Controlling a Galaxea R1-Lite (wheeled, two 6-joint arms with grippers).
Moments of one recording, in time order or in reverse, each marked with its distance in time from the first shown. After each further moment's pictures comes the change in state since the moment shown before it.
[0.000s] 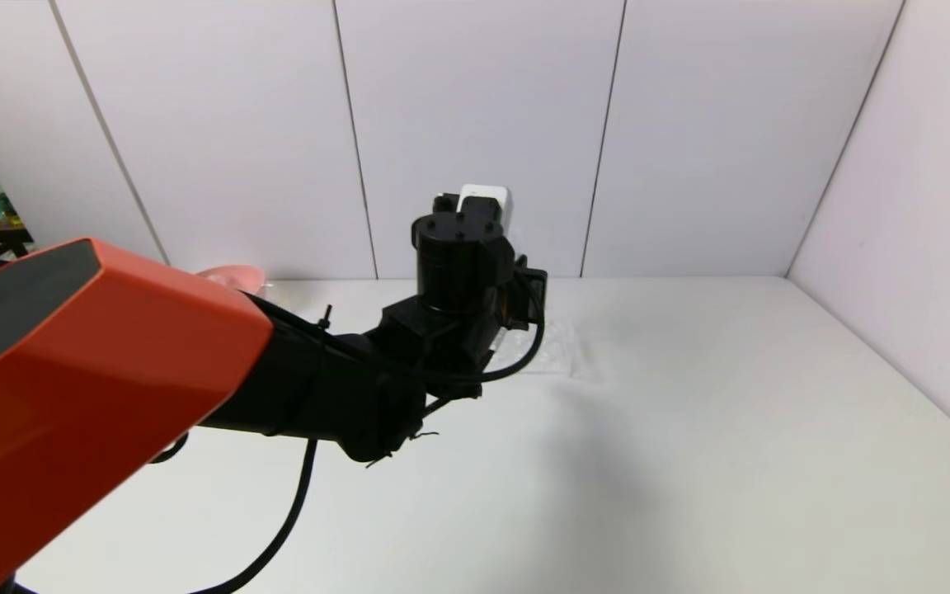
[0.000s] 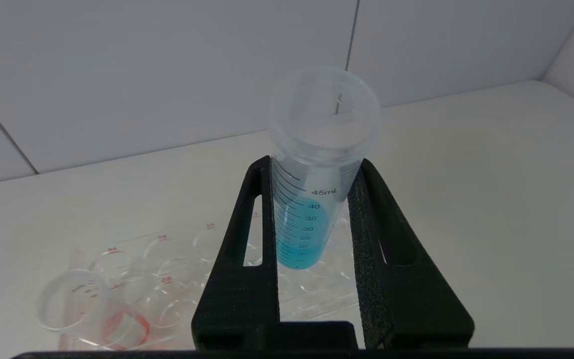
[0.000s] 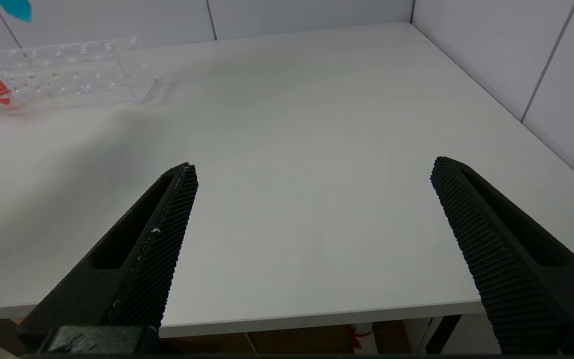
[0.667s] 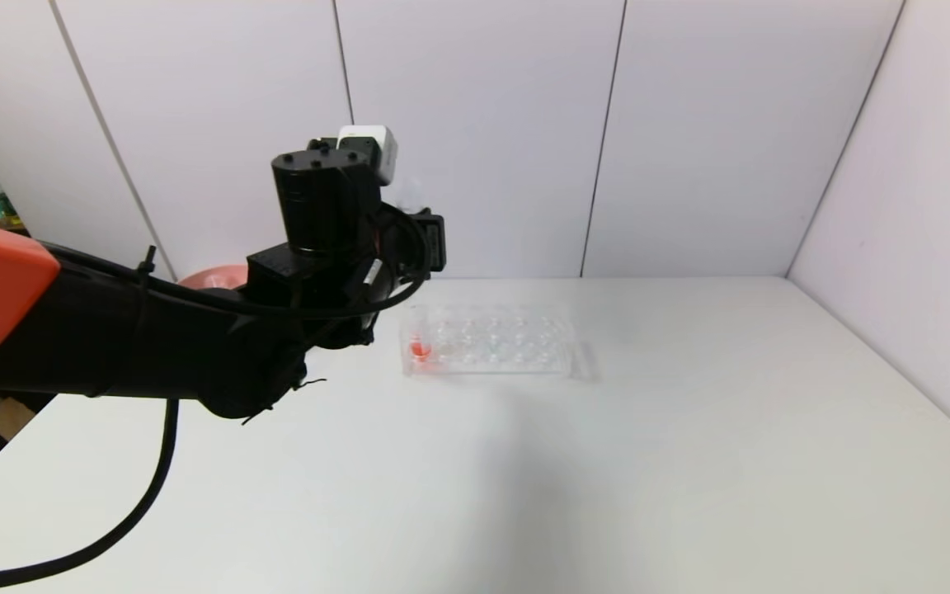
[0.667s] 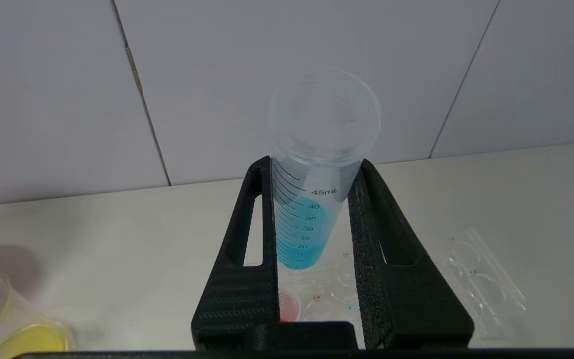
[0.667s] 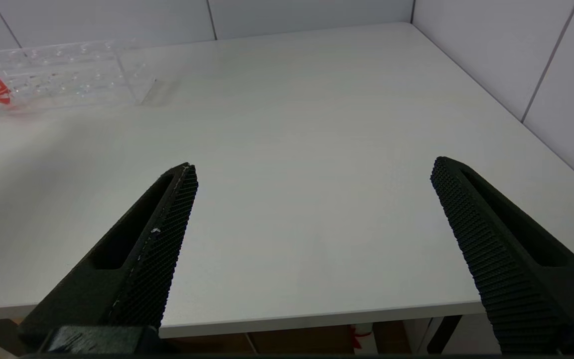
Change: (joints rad) left arm 0.172 -0.194 0.124 0.032 -0.024 0.013; right arm 0.000 0.000 0.000 0.000 0.000 0.000
